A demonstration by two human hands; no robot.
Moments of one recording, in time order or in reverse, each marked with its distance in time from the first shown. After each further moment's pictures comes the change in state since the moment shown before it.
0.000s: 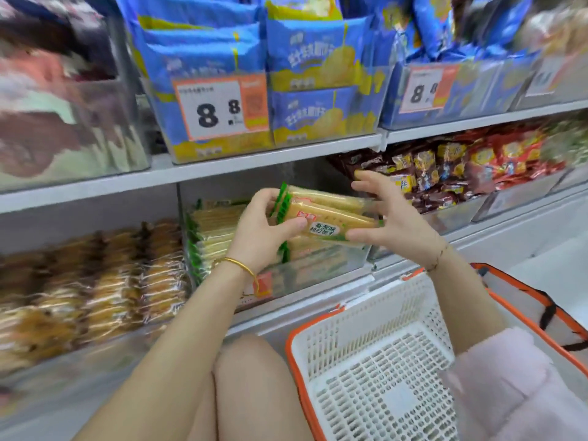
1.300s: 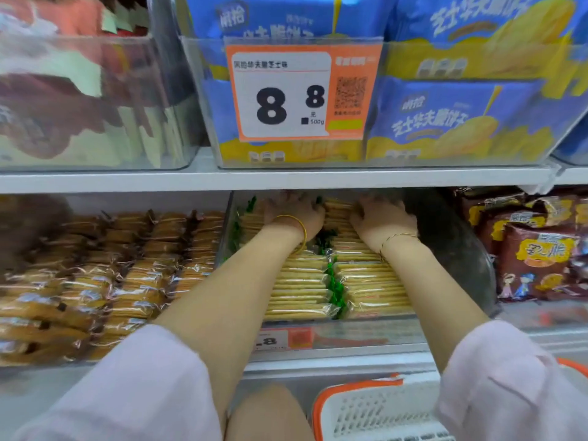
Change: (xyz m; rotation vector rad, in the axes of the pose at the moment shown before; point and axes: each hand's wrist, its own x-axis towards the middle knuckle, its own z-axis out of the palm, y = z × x) left_hand 0.141 -0.096 -0.017 1.125 -0.151 -0.462; right_hand 0.184 0.058 0.109 -0.885 -0.192 0.251
